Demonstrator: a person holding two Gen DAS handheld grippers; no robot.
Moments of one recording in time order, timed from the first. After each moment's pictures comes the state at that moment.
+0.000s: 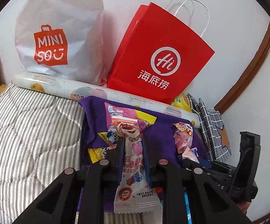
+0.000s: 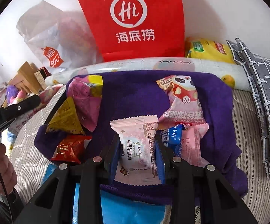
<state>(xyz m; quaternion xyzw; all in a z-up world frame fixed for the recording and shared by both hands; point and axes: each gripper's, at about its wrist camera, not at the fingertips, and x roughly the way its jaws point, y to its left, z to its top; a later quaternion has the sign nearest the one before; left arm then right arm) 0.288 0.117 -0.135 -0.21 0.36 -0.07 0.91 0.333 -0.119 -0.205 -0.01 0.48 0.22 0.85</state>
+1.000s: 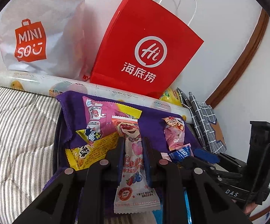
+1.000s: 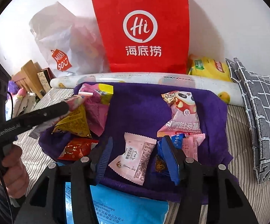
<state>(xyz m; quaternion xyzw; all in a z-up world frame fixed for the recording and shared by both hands) 0.303 0.093 -0.153 -0.20 0.35 -0.11 0.91 0.316 -0.114 -0.183 -0.04 0.43 0.23 0.87</state>
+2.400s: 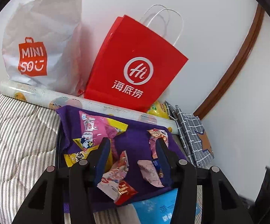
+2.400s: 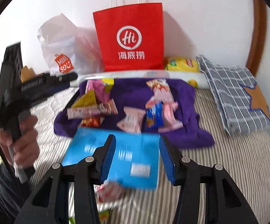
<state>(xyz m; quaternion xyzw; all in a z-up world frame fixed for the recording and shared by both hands) 0.274 0.099 -0.118 -0.22 0.30 -0.13 0.92 0.194 -0.142 -0.143 -0.03 0.42 0.15 0.90</state>
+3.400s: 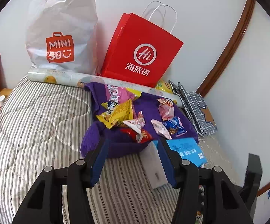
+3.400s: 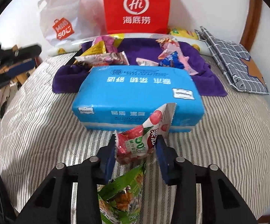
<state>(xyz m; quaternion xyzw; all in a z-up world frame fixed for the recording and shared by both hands) 0.181 0.133 -0.125 -0.17 0.34 -0.12 0.92 0.139 -0.095 -0.200 -0.05 0.46 0.09 0.88</state>
